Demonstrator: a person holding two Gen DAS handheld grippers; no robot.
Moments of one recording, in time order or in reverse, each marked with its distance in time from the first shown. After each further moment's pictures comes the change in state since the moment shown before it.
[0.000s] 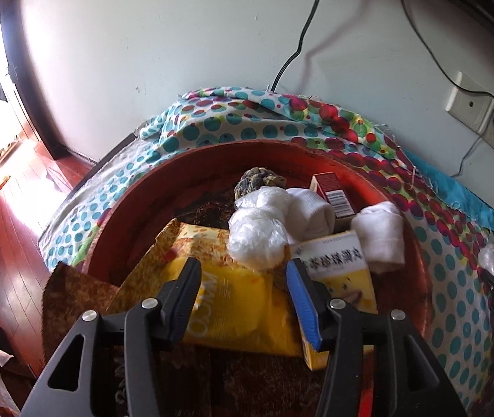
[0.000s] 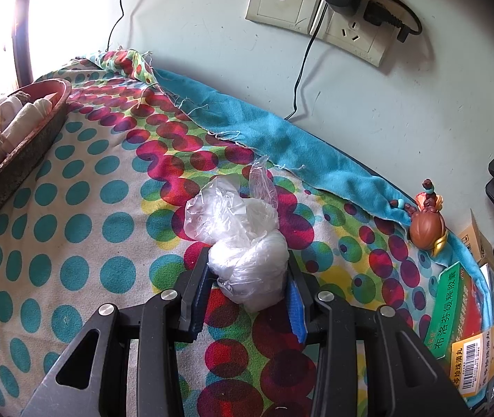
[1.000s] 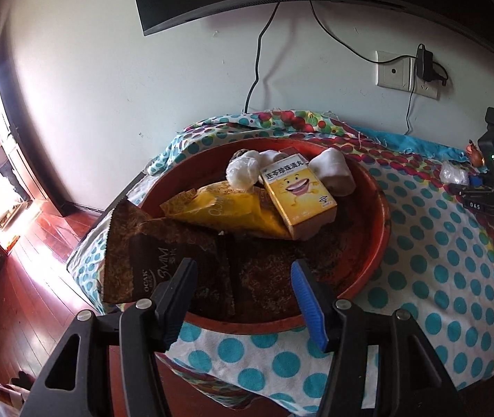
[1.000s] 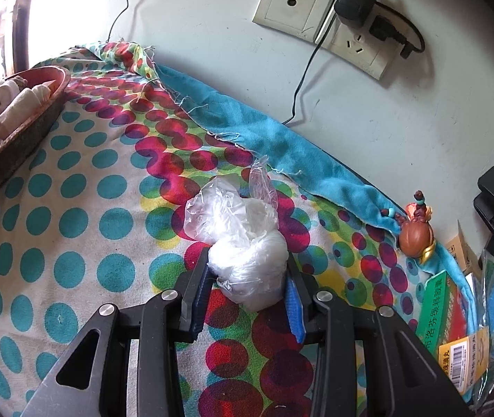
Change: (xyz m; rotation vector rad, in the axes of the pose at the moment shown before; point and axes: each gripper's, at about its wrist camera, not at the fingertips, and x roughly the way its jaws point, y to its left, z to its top) left arm -0.094 -0.002 -0.111 0.192 -0.197 0.020; right arm -0.001 0.009 0.001 -0.014 0.004 -0.072
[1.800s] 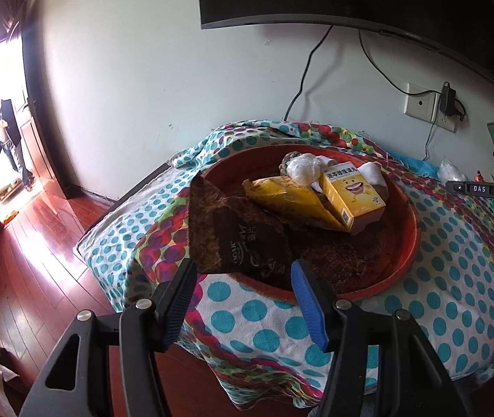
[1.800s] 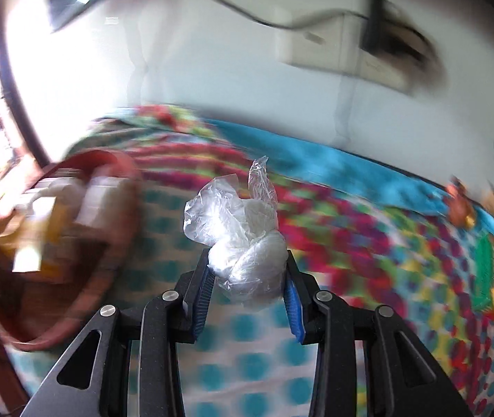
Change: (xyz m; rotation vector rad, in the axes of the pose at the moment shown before) left arm -0.020 0.079 -0.033 -0.144 -0.044 -0.014; right arm -0.074 0.083 0.051 0.225 -0.060 0.263
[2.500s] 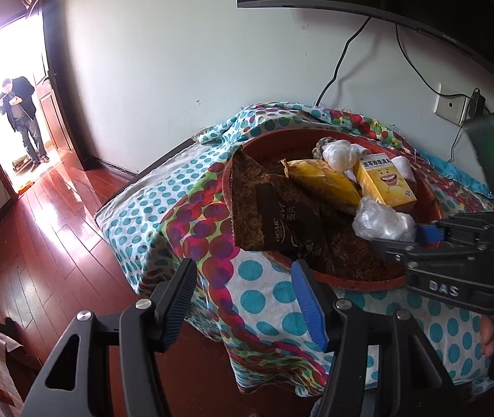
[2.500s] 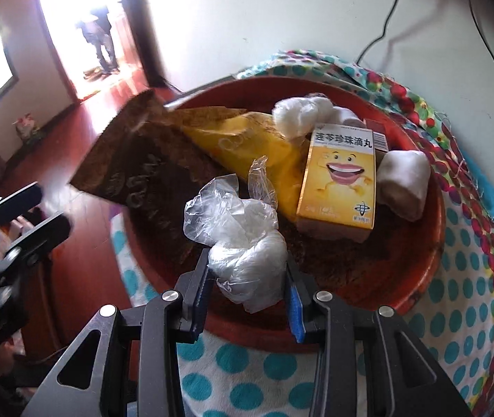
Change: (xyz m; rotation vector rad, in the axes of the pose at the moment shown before) left arm 0.002 0.022 -0.005 -0.077 0.084 0.067; right arm 0.014 0.208 -0.043 -0.318 0.206 0.248
